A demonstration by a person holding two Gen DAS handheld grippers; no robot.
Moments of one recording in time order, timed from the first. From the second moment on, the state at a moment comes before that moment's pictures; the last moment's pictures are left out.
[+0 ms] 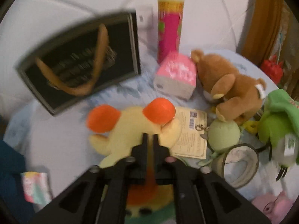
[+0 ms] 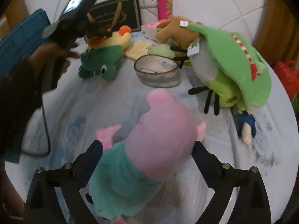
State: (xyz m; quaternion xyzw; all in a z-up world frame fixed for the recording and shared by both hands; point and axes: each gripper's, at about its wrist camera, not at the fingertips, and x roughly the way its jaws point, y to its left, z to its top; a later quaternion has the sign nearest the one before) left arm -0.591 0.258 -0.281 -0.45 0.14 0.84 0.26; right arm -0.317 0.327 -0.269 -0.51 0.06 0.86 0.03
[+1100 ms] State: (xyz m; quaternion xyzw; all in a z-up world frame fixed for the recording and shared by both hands) left arm -0.626 0.272 -0.319 -0.50 0.15 0.82 0.24; right arm -0.305 0.338 -0.267 -0.55 0.07 0.83 0.03
